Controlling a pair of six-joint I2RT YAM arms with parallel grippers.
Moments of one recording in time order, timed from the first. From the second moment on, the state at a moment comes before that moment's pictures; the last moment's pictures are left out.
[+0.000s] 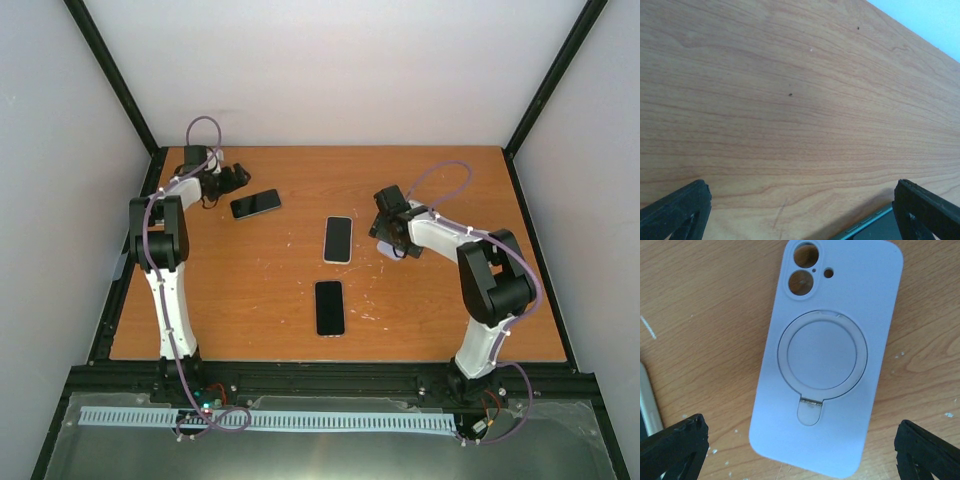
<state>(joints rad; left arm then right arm) 0.07 2.31 1.70 -0.25 0.41 -0.35 0.42 1.79 1.14 -0.50 0.26 0.83</state>
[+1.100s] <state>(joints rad) -0.11 1.96 1.18 -0.15 0.43 -0.50 0.39 1.88 1.11 -0.41 0.28 0.73</state>
